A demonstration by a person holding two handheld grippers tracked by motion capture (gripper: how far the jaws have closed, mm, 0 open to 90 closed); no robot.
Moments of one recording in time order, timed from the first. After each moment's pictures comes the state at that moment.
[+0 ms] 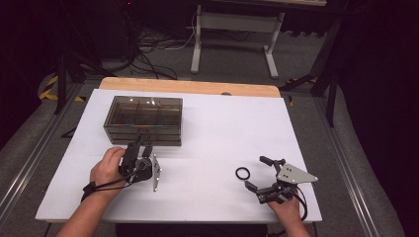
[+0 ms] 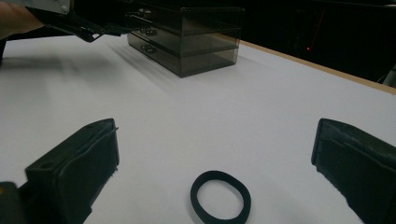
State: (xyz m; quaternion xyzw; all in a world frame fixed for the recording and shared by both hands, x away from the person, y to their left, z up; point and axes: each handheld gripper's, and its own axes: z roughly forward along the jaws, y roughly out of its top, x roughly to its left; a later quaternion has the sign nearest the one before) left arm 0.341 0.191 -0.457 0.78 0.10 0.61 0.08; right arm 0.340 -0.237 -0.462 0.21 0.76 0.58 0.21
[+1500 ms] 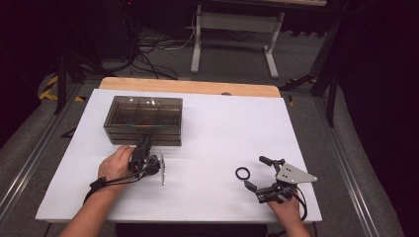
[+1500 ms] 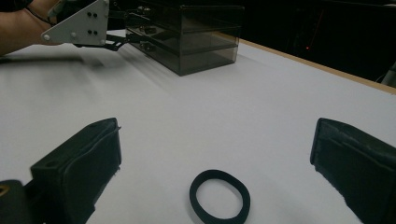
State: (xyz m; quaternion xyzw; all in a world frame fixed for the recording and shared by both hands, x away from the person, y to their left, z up) left arm 0.371 0.183 -0.489 0.77 0.09 0.63 0.00; right arm 0.340 -0.236 -0.462 0.21 0.76 0.58 0.21
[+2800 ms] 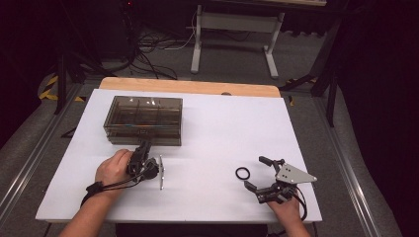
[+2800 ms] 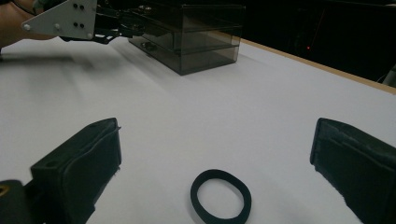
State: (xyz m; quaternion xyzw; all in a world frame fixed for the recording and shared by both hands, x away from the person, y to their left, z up) left arm 0.355 0.184 -0.480 0.78 0.09 0.62 0.01; right arm 0.340 -0.236 -0.463 0.21 0.76 0.57 0.21
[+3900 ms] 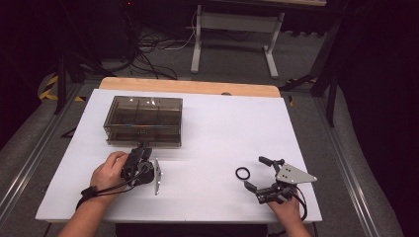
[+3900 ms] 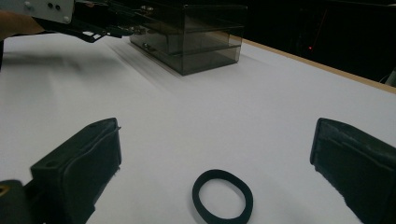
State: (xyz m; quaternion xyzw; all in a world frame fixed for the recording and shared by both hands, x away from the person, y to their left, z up) left arm 0.337 0.190 -0.464 0.80 0.09 0.59 0.07; right arm 0.340 -0.236 -0.462 0.21 0.76 0.58 0.21
